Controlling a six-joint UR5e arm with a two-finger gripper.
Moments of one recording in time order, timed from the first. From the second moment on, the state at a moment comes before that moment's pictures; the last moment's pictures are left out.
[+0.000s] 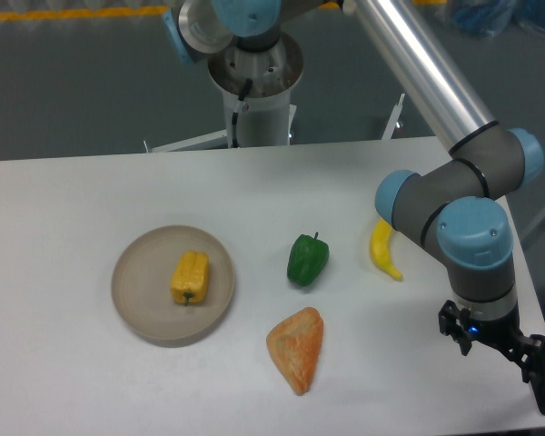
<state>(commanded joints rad) 2.30 -2.30 -1.06 -0.89 1.73 1.23</state>
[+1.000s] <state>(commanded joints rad) 2.21 -1.94 -1.40 -1.06 1.69 0.92</state>
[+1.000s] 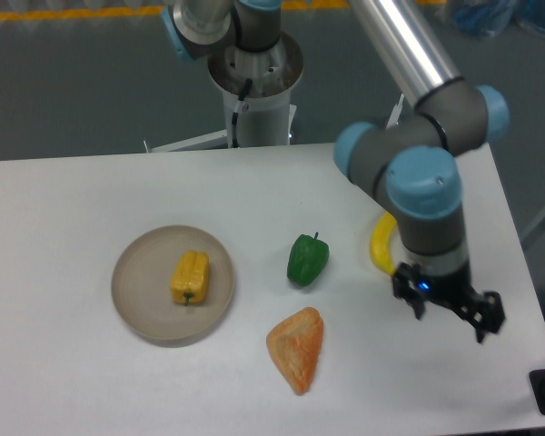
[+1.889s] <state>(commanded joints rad) 1.96 -1.76 -1.79 -0.94 1.43 0.40</state>
